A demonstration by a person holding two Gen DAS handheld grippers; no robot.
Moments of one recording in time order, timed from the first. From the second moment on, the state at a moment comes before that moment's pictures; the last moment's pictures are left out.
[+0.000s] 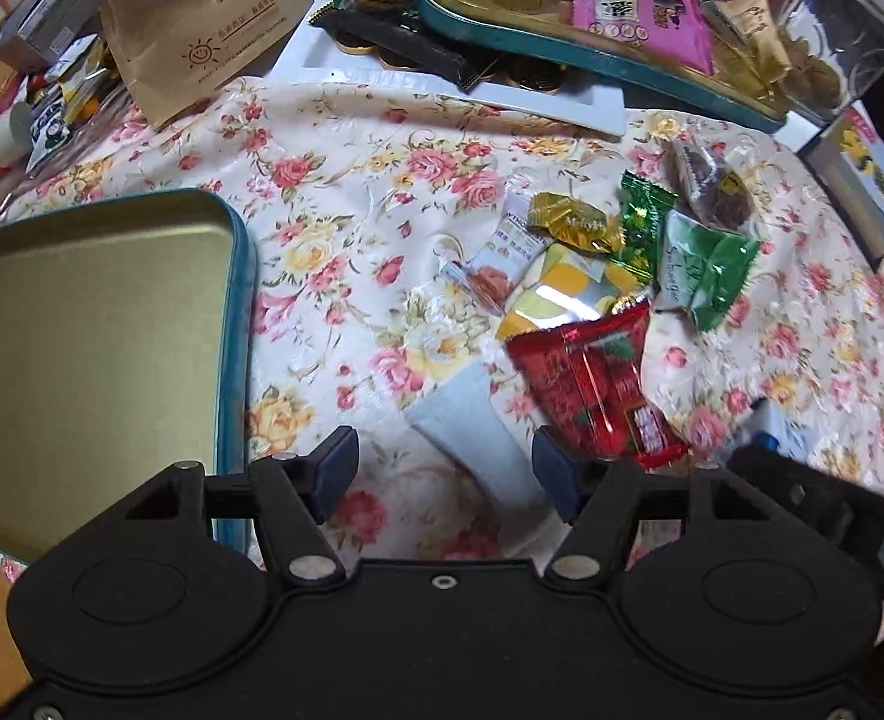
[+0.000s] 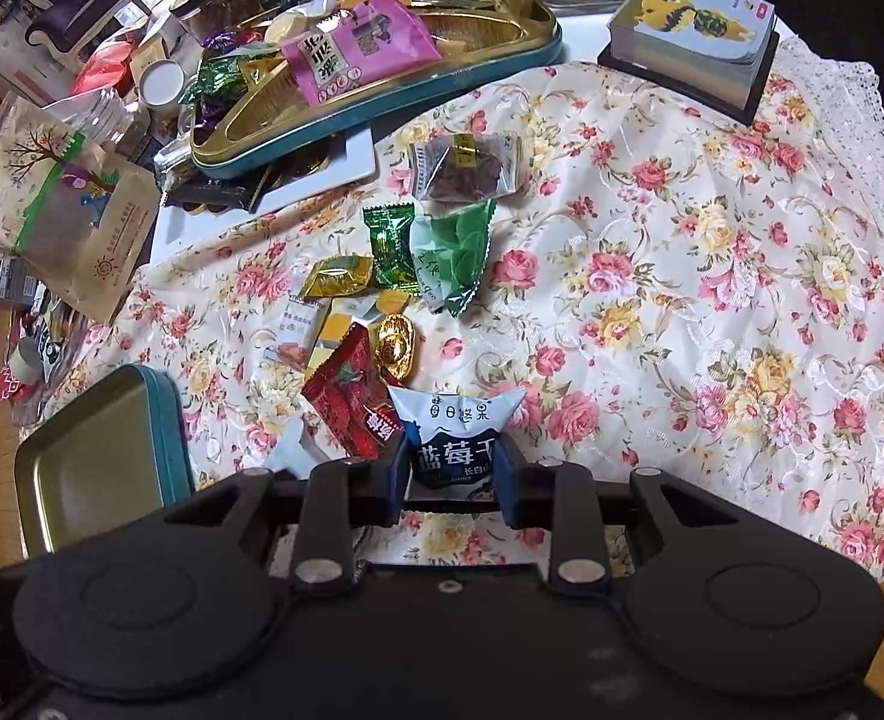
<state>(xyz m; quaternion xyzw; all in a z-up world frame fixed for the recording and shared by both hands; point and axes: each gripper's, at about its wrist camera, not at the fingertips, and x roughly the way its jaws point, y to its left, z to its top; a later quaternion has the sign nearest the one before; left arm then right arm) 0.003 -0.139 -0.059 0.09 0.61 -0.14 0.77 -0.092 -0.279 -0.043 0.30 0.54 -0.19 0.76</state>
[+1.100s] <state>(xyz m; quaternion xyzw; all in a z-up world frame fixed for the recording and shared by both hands) 0.018 -0.113 -0.058 0.13 0.57 -0.11 0.81 -0.092 -0.268 -0.039 0.28 0.54 -0.17 0.77</state>
